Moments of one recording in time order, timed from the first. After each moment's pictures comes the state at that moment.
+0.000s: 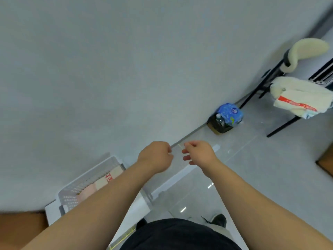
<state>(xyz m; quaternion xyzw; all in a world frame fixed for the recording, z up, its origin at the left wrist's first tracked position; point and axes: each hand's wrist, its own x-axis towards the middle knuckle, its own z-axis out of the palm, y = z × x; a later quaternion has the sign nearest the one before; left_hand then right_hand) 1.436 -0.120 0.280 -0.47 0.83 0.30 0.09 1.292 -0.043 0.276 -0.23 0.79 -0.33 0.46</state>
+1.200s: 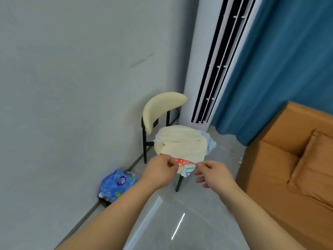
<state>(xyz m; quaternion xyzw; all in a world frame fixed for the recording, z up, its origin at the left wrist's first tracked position) 0.474 -0.001 0.312 -0.34 0.81 0.47 -0.03 0.381 0.154 0.359 -0.09 0.84 -0.43 0.31</state>
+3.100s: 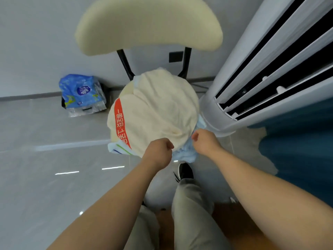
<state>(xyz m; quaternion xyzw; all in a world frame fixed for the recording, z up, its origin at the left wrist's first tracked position) -0.080 0.019 -0.028 -0.69 0.57 0.44 -0.01 -0.268 -0.020 -0.044 -0.56 0.71 0.05 0.42</state>
